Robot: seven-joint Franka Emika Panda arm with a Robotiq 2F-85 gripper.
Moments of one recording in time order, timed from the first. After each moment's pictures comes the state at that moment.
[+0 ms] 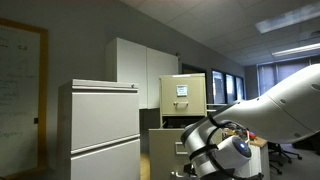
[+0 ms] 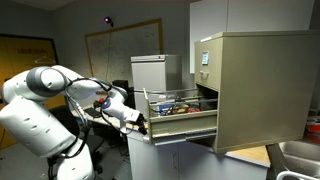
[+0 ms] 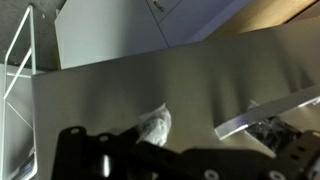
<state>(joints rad) -0.39 -0.41 0.76 -2.62 2.15 3.45 -1.01</state>
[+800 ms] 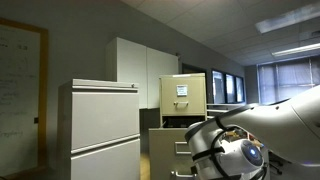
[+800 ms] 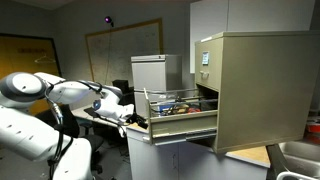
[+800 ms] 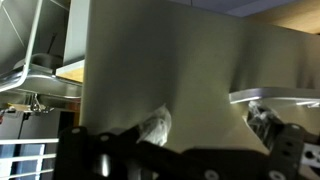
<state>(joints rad) -0.57 -0.62 0.96 -2.65 2.30 3.45 -1.45</state>
